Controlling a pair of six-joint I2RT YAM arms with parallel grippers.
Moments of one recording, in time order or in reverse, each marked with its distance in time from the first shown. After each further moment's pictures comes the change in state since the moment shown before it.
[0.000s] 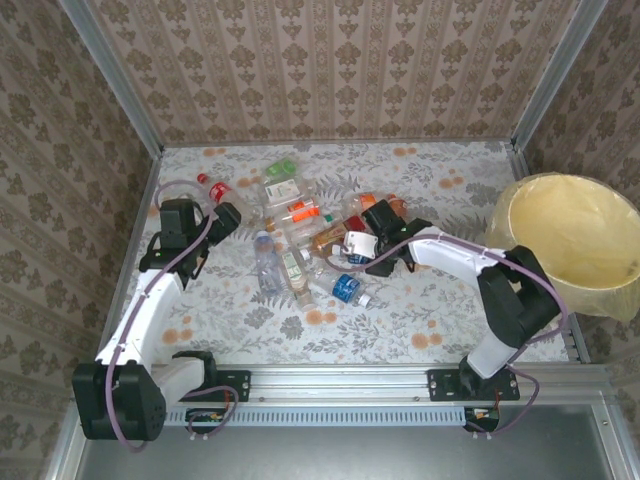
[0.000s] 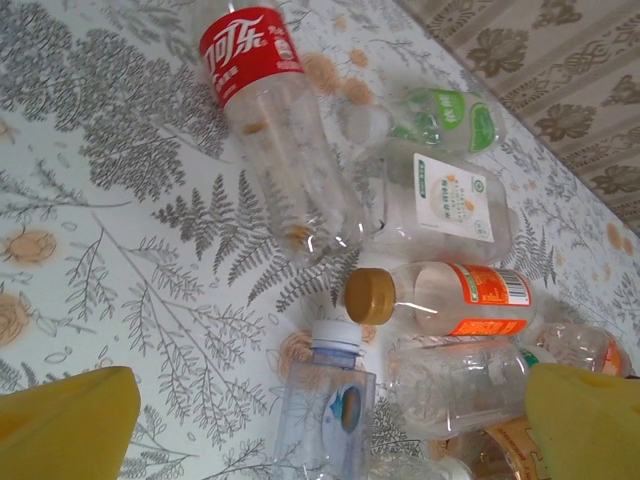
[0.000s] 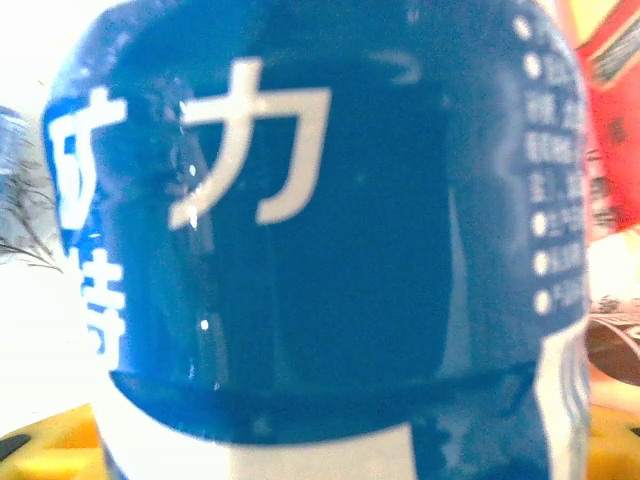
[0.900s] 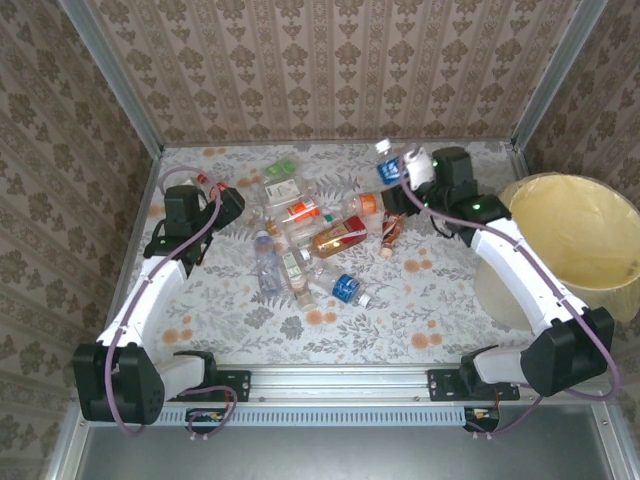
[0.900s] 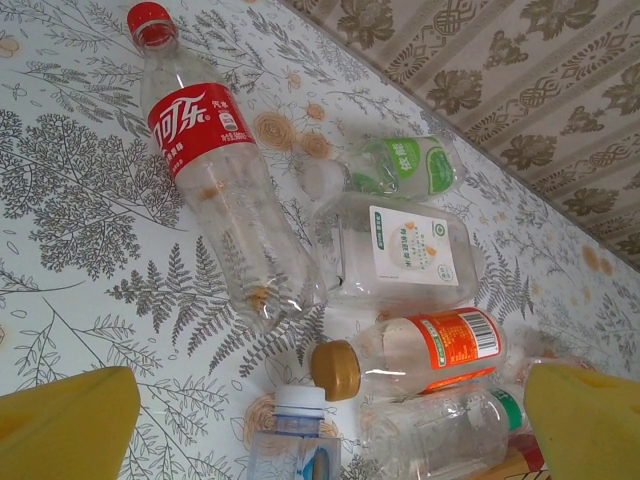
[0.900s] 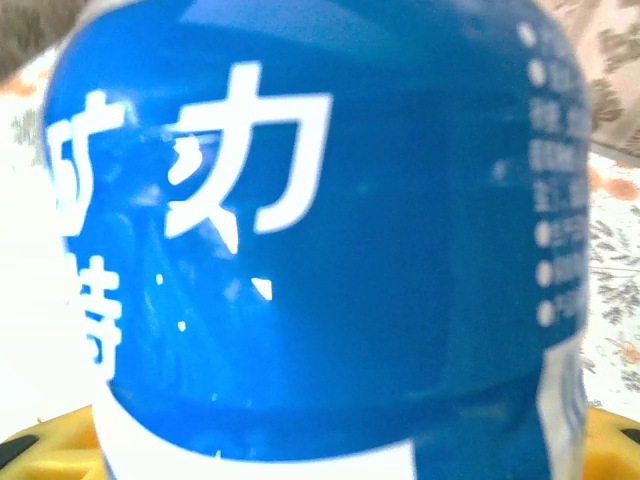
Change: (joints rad) left arm -0.032 0.092 0.072 0.091 -0.036 0.027; right arm -0.294 -0.297 0.224 0.017 -0.291 0.746
